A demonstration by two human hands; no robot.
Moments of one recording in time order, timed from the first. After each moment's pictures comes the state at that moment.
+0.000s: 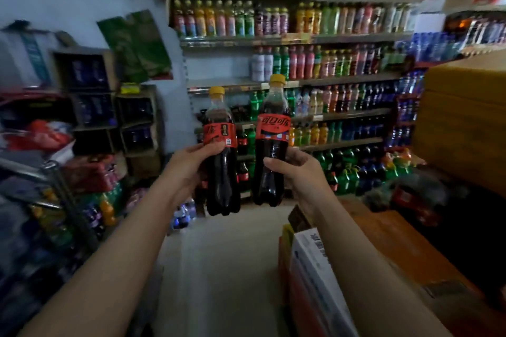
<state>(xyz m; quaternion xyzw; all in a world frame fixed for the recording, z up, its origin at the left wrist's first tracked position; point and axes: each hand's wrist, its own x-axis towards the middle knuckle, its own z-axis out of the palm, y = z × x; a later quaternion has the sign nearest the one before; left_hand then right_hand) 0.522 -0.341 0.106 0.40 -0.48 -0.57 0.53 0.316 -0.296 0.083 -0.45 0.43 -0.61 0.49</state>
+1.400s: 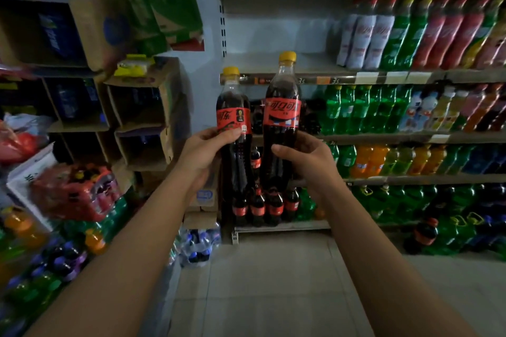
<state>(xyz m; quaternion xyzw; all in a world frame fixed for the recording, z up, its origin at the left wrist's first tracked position) 0.610 -1.020 0.046 0.44 -0.45 -0.52 0.58 0.406 -1.003 0.037 -0.50 0.43 -0.55 0.52</state>
